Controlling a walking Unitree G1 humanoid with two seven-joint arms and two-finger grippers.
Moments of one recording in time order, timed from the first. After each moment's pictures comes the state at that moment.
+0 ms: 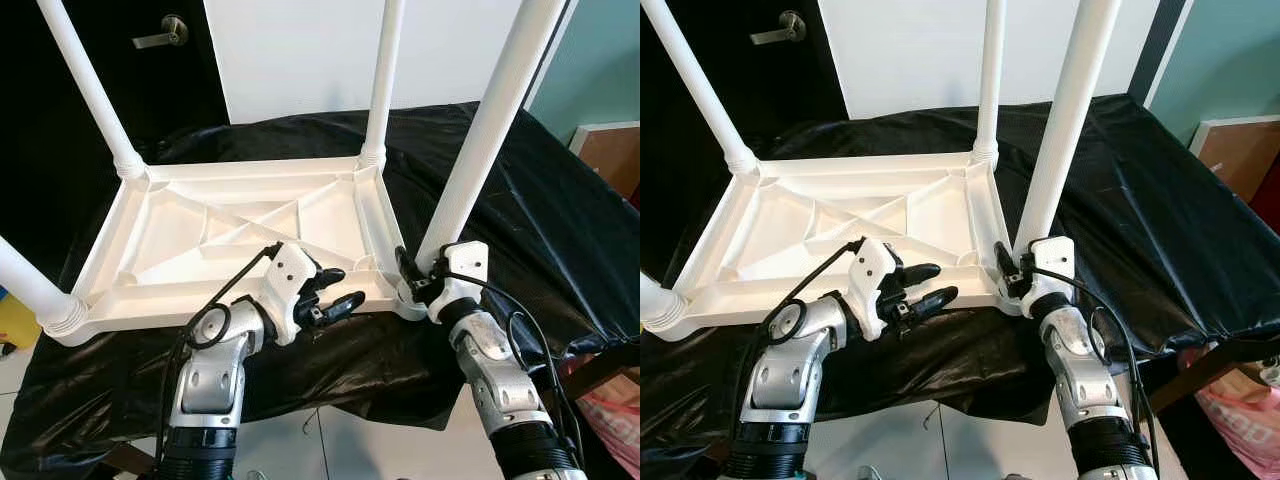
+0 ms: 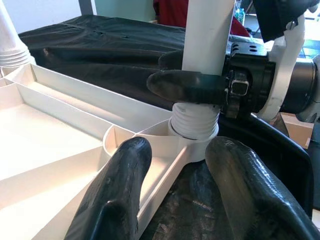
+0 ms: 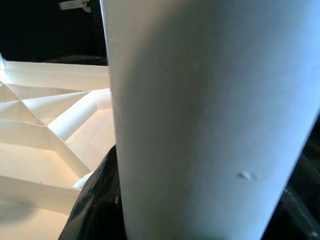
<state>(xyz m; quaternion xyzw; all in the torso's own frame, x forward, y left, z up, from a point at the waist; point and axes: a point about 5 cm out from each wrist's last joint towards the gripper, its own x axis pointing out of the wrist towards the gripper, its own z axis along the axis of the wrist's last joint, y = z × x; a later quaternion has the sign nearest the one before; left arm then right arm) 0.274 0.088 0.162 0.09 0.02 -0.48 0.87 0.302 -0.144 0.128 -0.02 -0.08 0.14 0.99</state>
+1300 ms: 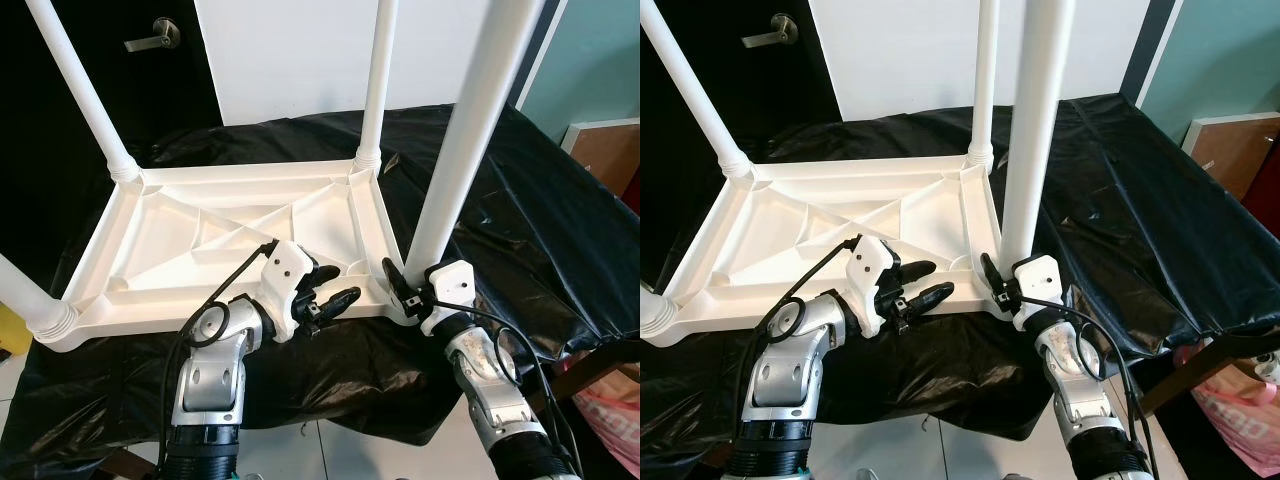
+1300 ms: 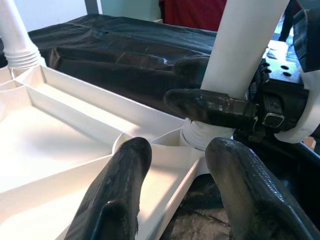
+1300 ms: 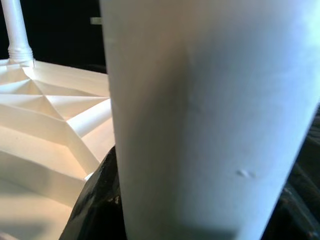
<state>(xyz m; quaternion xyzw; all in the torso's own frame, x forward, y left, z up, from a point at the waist) 0.277 0.090 0.164 0.09 0.02 -0.47 0.88 0.293 -0.130 0.110 -0.06 -0.12 0.19 0.97</state>
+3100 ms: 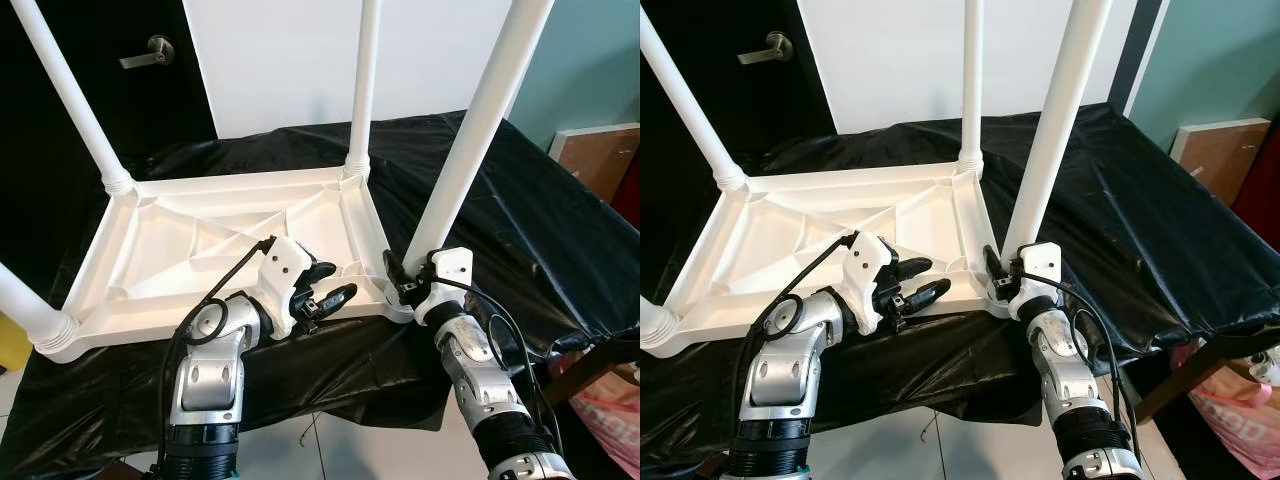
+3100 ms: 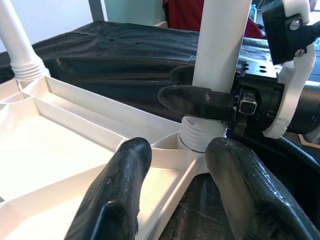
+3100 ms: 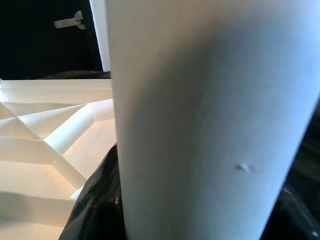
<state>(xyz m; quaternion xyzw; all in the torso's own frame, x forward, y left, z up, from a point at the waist) 0.276 0.093 0.169 0.10 0.03 -0.45 0.89 0.311 -0.136 0.103 0.00 -0.05 0.12 0.99</state>
